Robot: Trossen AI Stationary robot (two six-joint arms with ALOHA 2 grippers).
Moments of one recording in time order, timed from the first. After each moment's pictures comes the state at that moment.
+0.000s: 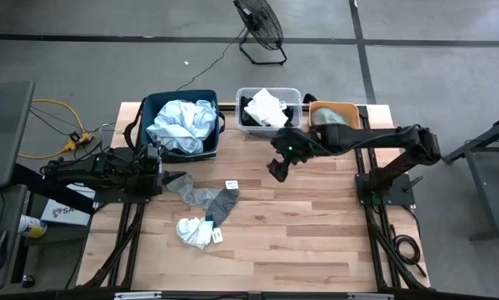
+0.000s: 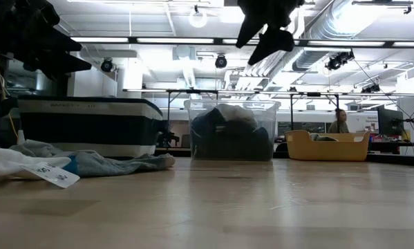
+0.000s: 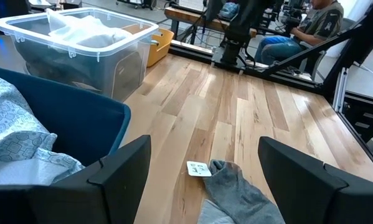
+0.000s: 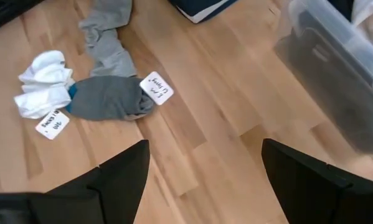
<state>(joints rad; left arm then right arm) -0.01 0.02 0.28 -0.42 -0.19 -0.24 -0.06 1.51 1.37 -0.77 0.11 0.50</state>
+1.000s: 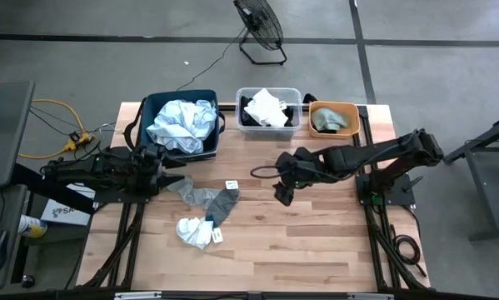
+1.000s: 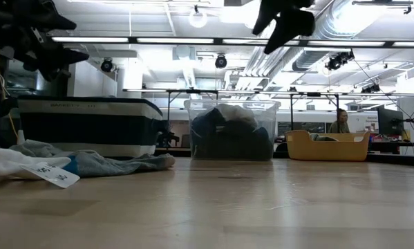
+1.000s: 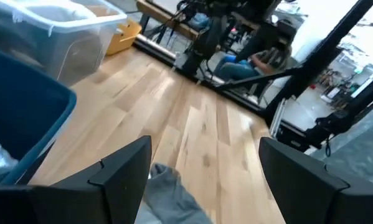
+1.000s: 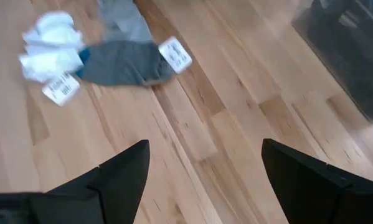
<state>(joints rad) -0.01 0.02 0.28 -0.36 -0.06 -0.50 0.18 1.51 1.37 -0.87 0.28 0.65</state>
